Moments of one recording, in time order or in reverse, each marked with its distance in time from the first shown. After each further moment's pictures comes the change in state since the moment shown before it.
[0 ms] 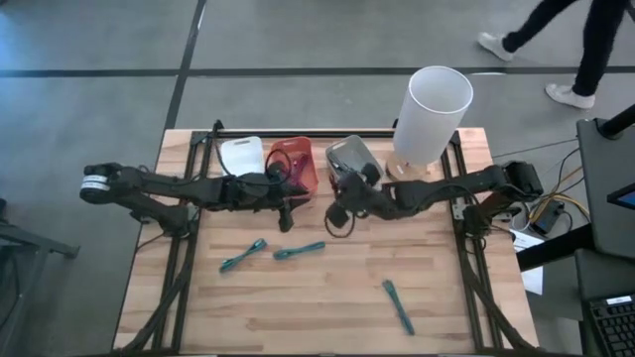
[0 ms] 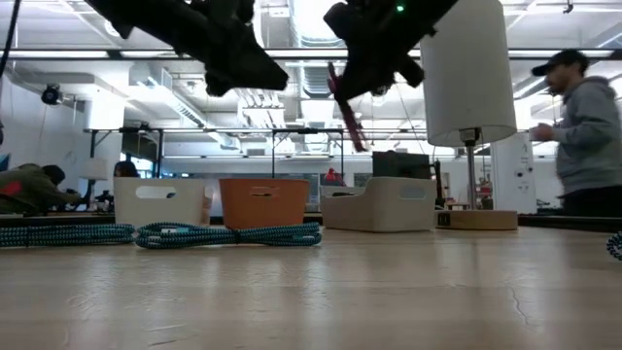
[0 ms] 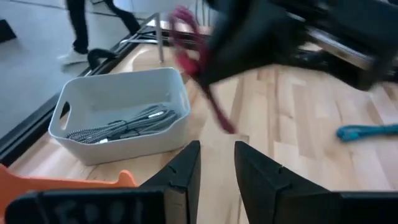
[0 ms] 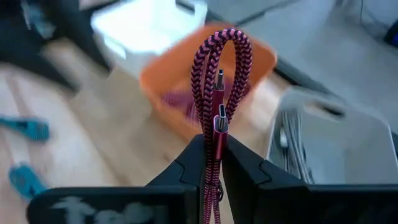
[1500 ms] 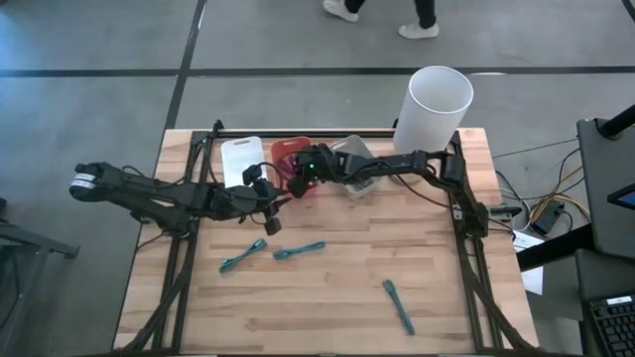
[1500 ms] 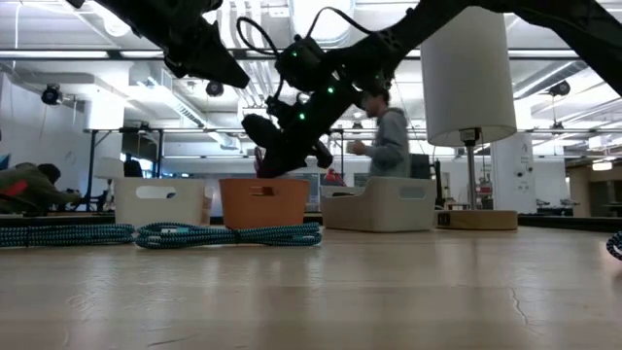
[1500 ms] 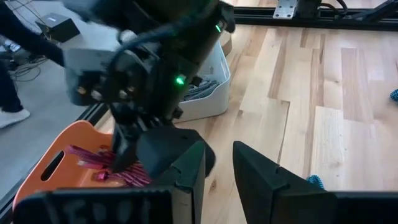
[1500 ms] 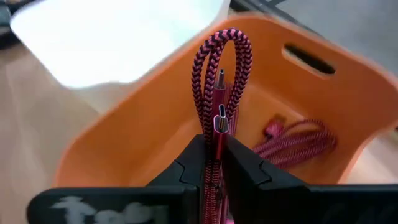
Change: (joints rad) left arm -0.130 -0.134 0.000 -0.281 -0.296 -0.012; right arm -0.329 0.561 0.384 0.242 -0.409 -0.184
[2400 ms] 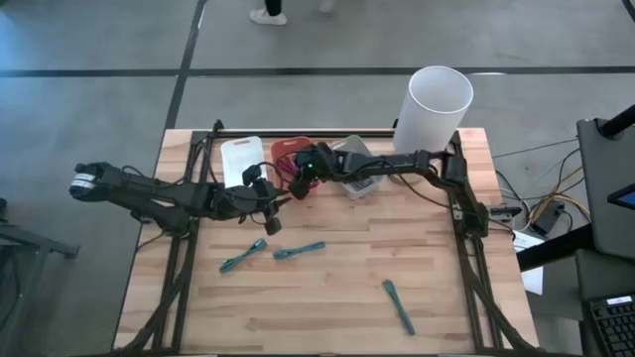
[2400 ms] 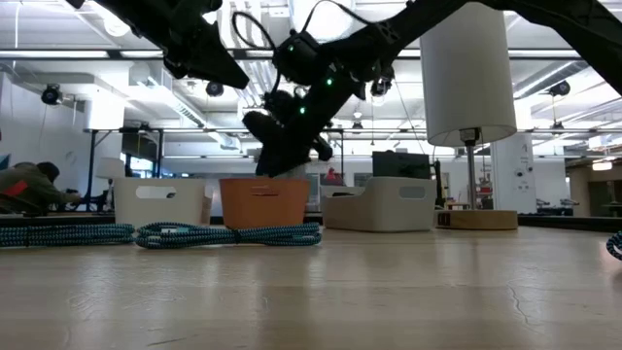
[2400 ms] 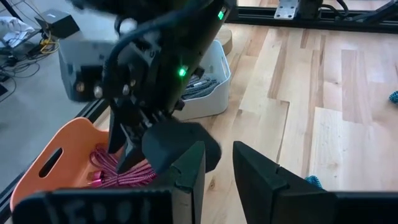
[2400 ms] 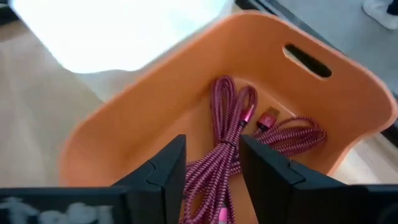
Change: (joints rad) left arm 0.000 0.000 0.000 -0.004 0.000 -0.021; right arm 0.008 -0.013 0.046 -0.108 0.001 -0.060
